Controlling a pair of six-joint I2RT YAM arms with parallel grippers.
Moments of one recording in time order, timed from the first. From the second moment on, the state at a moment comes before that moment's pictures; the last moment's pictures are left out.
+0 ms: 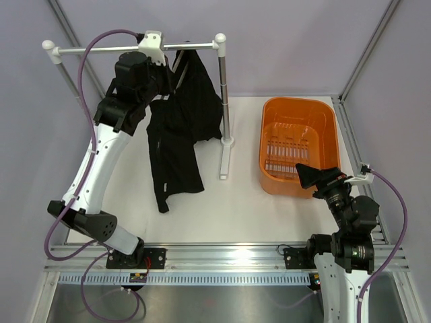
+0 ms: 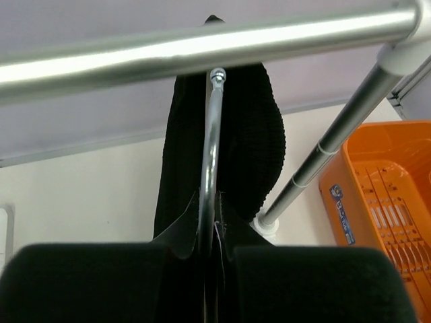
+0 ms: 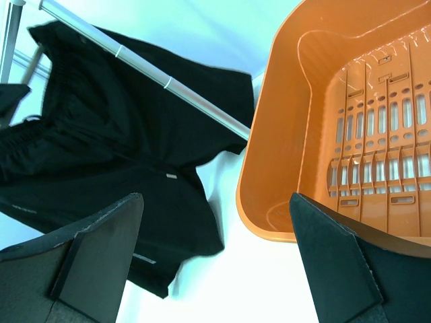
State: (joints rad) left arm -0.39 1.53 1.94 -0.60 -0.08 -0.12; right arm -0.07 0.18 0.59 -0.39 -0.32 0.82
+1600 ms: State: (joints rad) left arm -0.73 0.83 1.01 -0.68 -0.16 -0.13; right arm 0.76 0.99 1.12 -0.46 0.12 0.65
